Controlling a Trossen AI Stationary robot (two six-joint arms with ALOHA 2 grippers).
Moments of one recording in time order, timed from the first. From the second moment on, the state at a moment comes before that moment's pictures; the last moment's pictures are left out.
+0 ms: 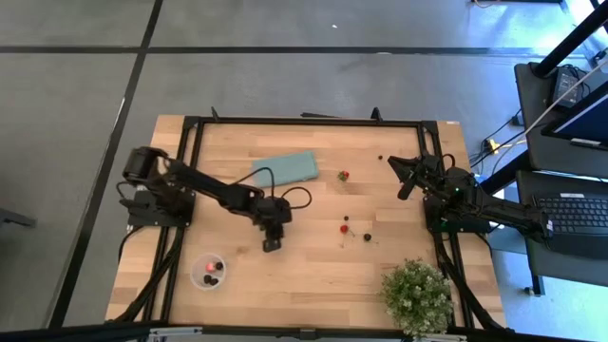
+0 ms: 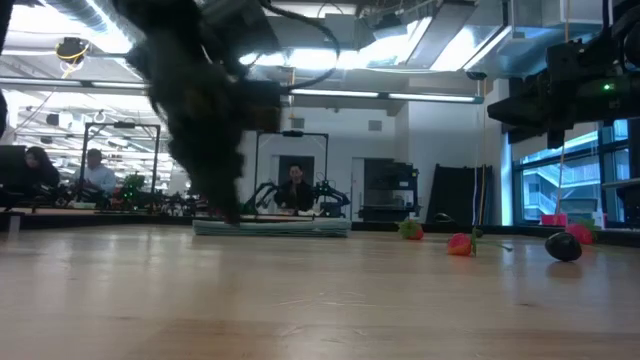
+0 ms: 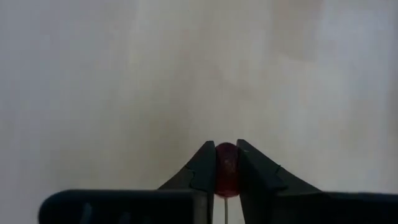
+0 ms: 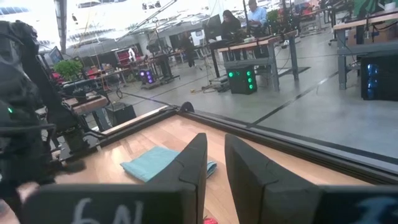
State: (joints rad) left arm -0.13 1.65 0.87 -0.27 0.17 -0.44; right arm -0.28 0.01 0.01 0.06 0.29 0.26
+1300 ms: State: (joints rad) left arm -0.53 1.24 0.87 -0.97 0.35 -1.36; right arm -0.28 0.01 0.01 0.09 0.29 0.44
